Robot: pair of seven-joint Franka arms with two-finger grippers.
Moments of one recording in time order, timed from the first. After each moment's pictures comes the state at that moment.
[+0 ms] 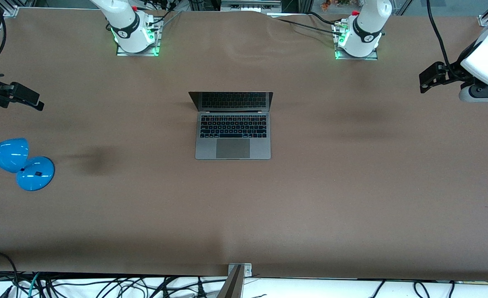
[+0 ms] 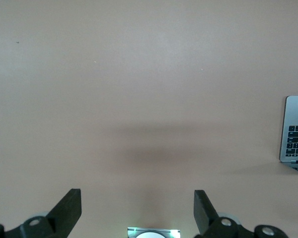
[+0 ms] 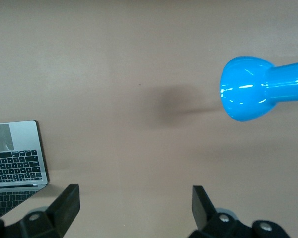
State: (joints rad) left arm 0.00 0.05 -0.12 -1.44 0.07 1.37 -0.11; right arm 0.00 0.05 -0.06 -1.57 0.02 1.59 0.03
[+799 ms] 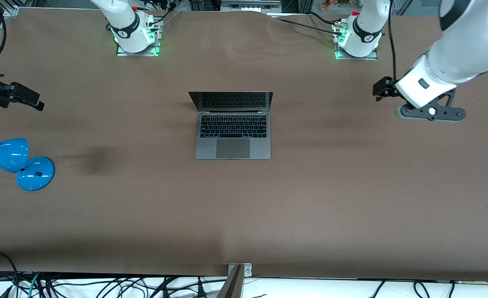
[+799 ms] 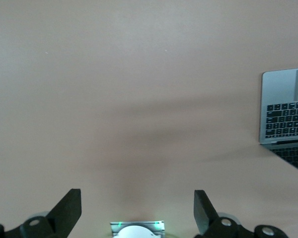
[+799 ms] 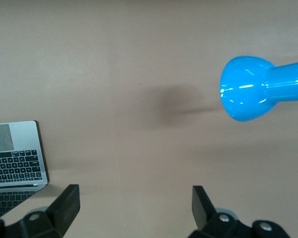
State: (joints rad) left arm -0.02 0.14 -0.28 -1.46 0.05 1.38 -0.22; right arm 0.00 0.05 -0.06 -1.57 0.02 1.59 0.03
